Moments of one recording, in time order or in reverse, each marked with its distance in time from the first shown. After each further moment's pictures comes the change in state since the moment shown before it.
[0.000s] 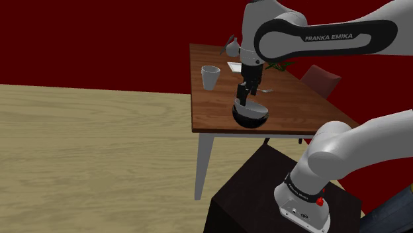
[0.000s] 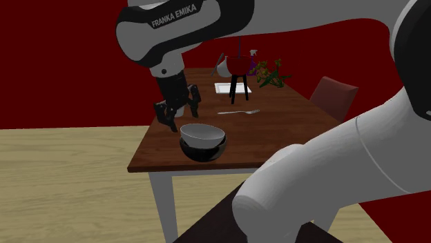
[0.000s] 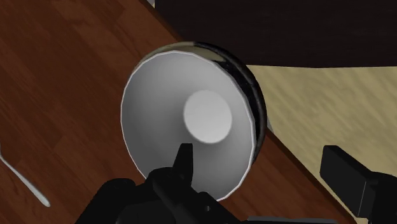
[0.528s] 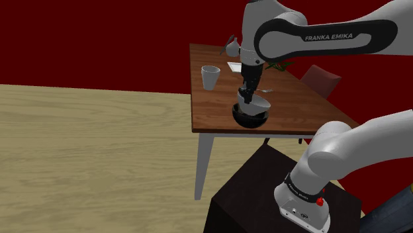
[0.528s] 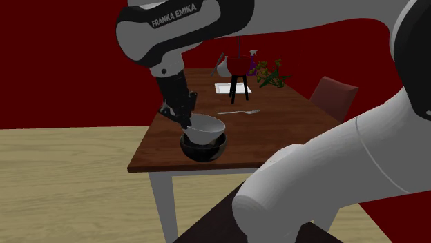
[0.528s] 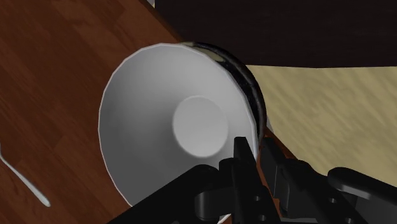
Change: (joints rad) arm 0.000 0.000 0.000 0.002 0.000 -0.002 0.000
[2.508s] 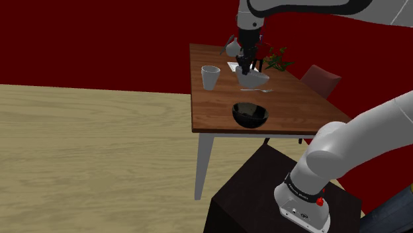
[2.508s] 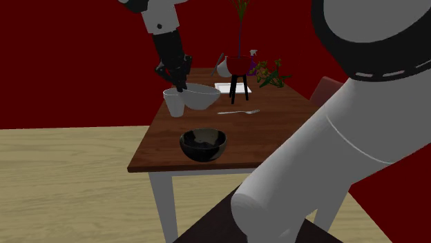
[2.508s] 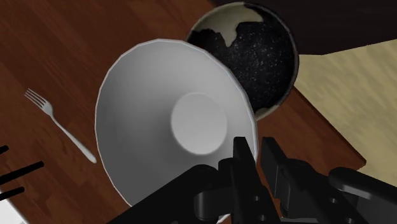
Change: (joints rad) arm -0.041 0.213 -0.056 0.396 -0.047 -0.167 -0.102
